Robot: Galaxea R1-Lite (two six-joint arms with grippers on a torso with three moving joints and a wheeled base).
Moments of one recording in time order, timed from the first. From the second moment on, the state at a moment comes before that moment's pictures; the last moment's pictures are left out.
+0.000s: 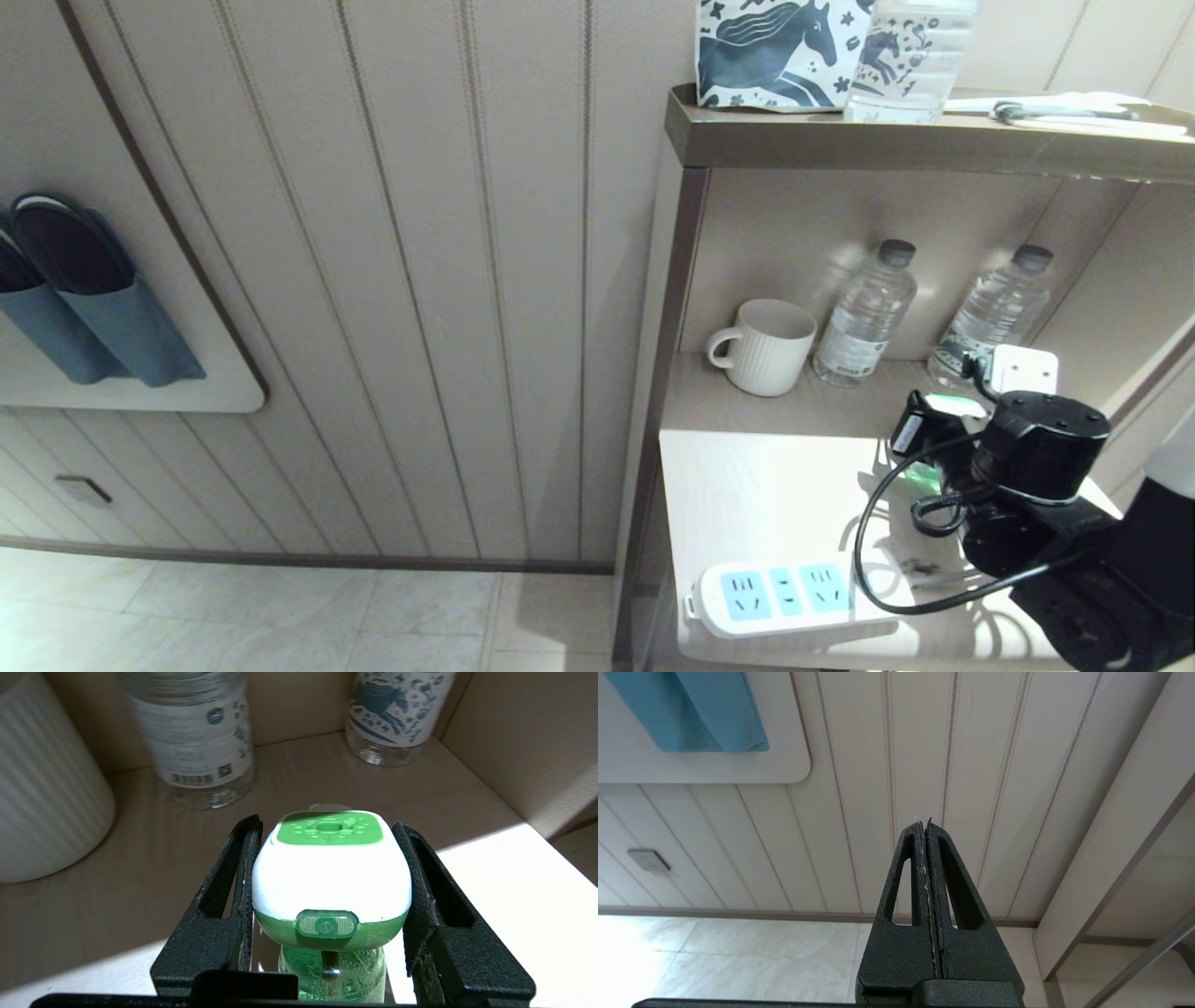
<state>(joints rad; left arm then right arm) 0.00 0.00 0.00 -0.05 0.00 0.03 0.17 1.92 -0.38 -1.52 -0.63 0.09</state>
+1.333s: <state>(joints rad) 0.00 0.00 0.00 -0.05 0.00 0.03 0.17 1.75 -0.57 -0.80 -0.51 0.39</state>
